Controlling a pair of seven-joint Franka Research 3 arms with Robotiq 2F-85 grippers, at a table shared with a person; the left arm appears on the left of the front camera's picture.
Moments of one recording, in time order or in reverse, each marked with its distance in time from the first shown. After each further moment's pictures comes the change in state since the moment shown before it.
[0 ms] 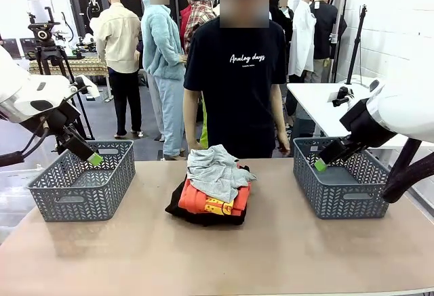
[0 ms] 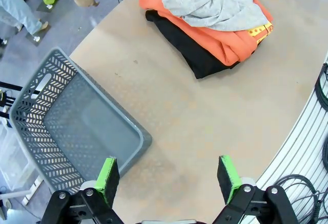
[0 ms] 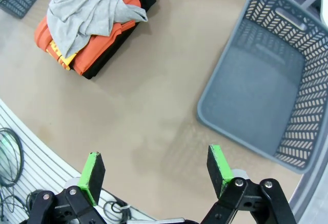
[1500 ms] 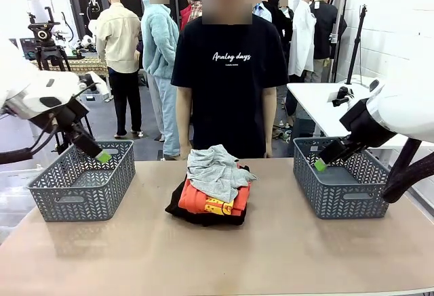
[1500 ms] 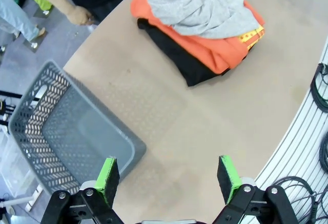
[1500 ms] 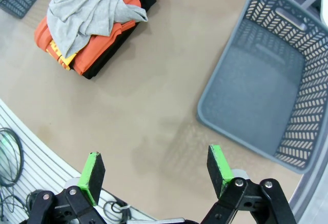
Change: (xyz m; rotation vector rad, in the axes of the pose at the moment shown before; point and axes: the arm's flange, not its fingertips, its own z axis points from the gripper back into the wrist) left arm 0.025 -0.018 0.000 -0.015 -0.008 -0.037; right arm 0.000 0.000 0.000 0.000 0.000 0.001
